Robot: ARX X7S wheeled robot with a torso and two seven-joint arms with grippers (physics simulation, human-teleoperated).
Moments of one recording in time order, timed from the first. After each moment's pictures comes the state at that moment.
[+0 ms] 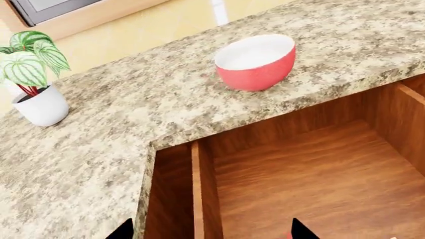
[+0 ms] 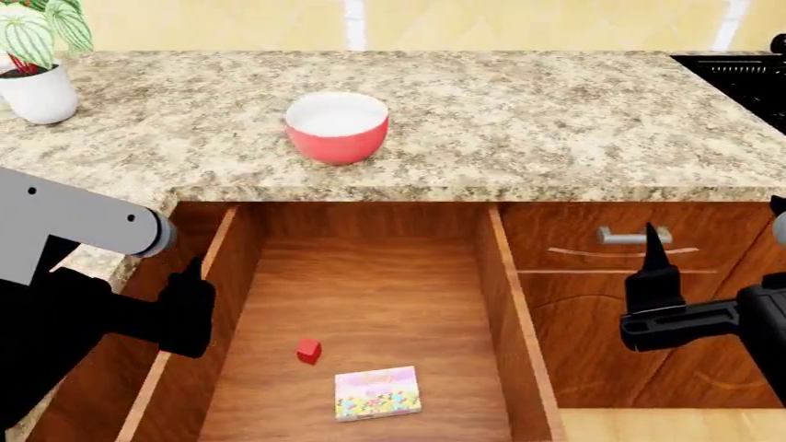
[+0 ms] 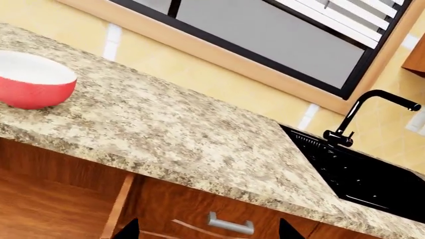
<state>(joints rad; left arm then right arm) -0.94 -1.00 0.21 0.67 -2.17 -1.21 -1.36 0.69 1.05 0.11 -0.87 1.86 1.22 1.19</state>
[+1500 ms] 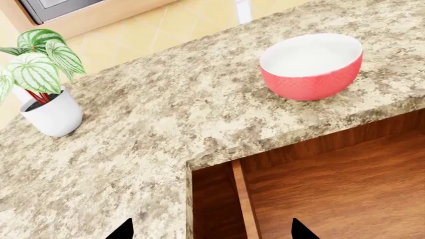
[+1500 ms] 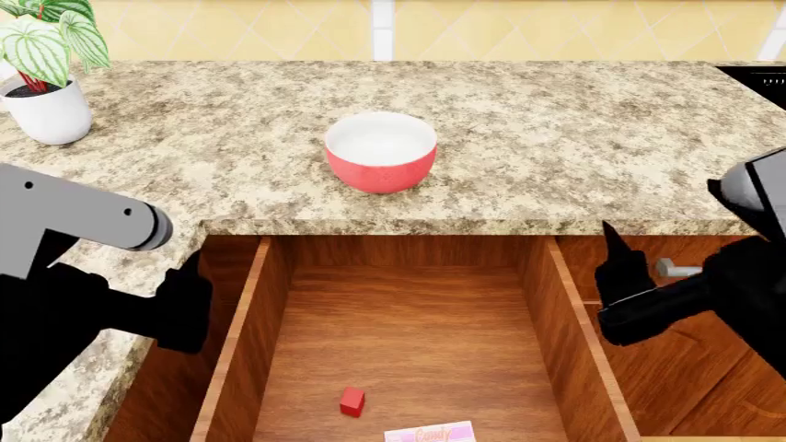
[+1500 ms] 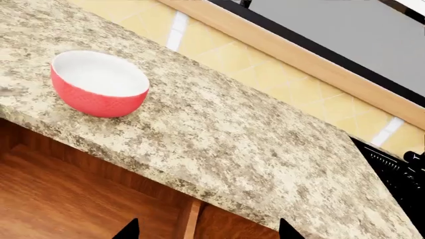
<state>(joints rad) -0.97 -1.03 0.26 0.67 -2.15 -1.17 -1.32 1.07 1.05 -0.21 -0.68 2.07 1.30 1.17</state>
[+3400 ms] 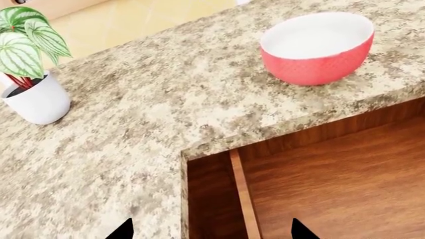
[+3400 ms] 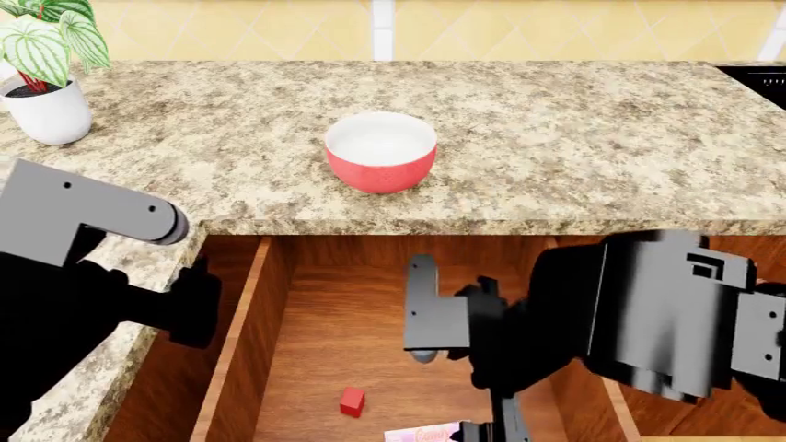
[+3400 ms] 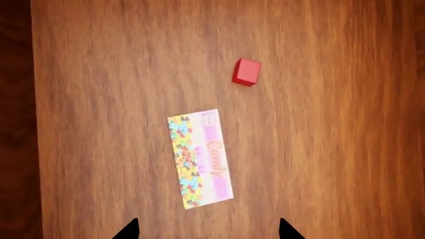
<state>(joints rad) -0.94 -1.02 0.31 0.59 -2.01 -1.18 -1.19 1.55 0.60 -1.49 -0.35 0.89 1.19 -0.59</state>
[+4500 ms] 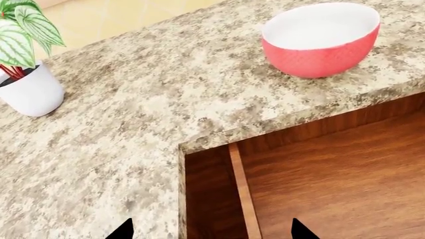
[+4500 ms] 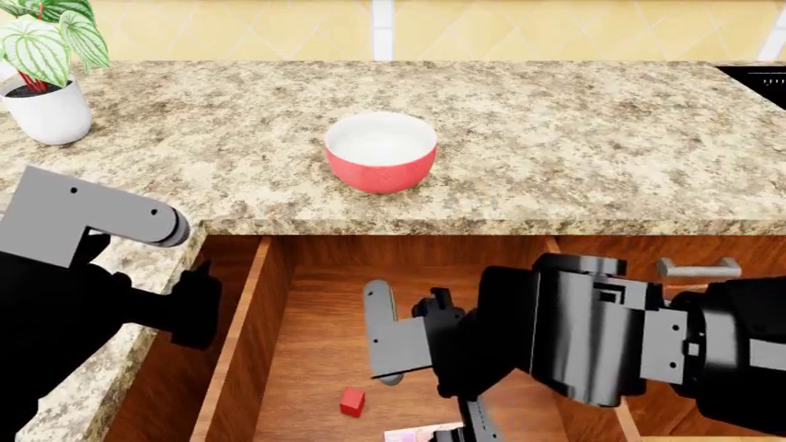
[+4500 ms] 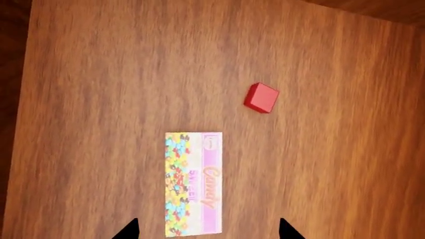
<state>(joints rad) -0.91 -1.02 0.31 0.57 -1.94 -1.17 -1.12 1.51 0.48 -1.64 -0.22 0.69 0.97 -0.69</state>
